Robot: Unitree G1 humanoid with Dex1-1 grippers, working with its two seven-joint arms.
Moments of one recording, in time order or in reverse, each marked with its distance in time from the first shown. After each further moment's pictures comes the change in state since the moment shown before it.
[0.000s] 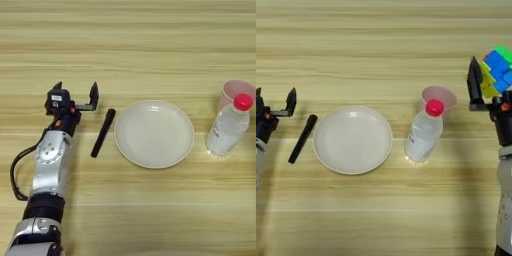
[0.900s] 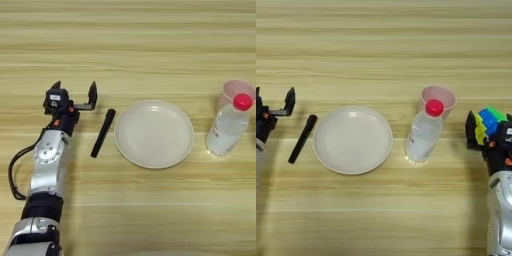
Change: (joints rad) left arm -0.002 0.009 0.002 -0.002 0.000 0.001 -0.007; right arm 0.032 0.035 0.067 0.533 -0.058 -0.215 -0.022
